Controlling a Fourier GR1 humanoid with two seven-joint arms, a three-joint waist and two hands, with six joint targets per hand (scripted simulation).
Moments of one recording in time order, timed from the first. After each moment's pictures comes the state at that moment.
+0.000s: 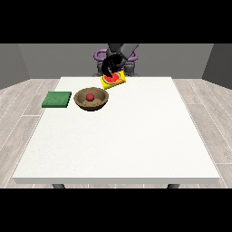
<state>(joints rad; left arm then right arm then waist) -1.06 0.01 -0.65 -0.30 -1.49 0.52 0.39 -0.27 -0.26 -0.22 -1.63 -0.32 0.15 0.19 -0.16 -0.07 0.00</state>
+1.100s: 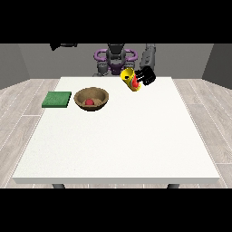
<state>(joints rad) -0.70 0.07 0.03 -0.83 -0.34 0.61 -0.39 -0.24 -0.28 -0.31 -1.79 -0.36 0.11 0.15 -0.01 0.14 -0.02</state>
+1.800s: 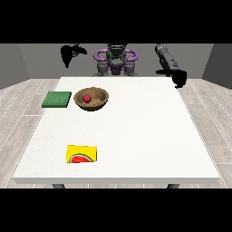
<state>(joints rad) -0.74 0.28 0.32 -0.87 0.22 -0.11 -0.58 -0.28 -0.22 -0.24 -1.88 -0.26 -0.02 0.17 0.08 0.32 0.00</state>
